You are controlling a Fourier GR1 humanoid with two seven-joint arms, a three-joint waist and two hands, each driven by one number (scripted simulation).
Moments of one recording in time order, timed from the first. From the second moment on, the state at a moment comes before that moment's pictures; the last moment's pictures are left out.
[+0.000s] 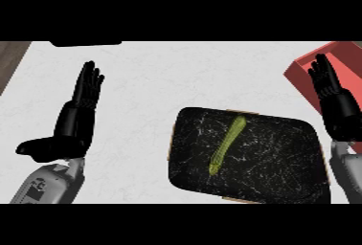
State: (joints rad) left arm -0.25 0.34 -0.30 -1.62 0.23 0.42 -0.09; right arm -0.28 -0.44 0.05 -1.42 -0.17 -0.15 -0.11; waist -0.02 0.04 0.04
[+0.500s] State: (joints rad) left arm -0.09 0.45 -0.19 -1.58 0.39 0.31 0.07; right arm -0.10 -0.32 0.00 -1.60 -0.01 -0.56 -0.03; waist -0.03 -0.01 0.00
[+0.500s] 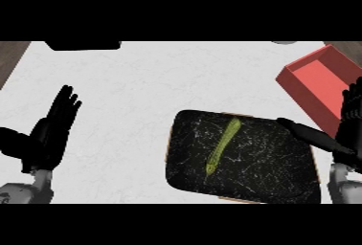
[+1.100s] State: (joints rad) left arm -0.02 0.52 -0.11 -1.60 0.49 0.20 0.12; right arm 0.21 -0.33 0.29 -1.92 0.52 -0.66 0.19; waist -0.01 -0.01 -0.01
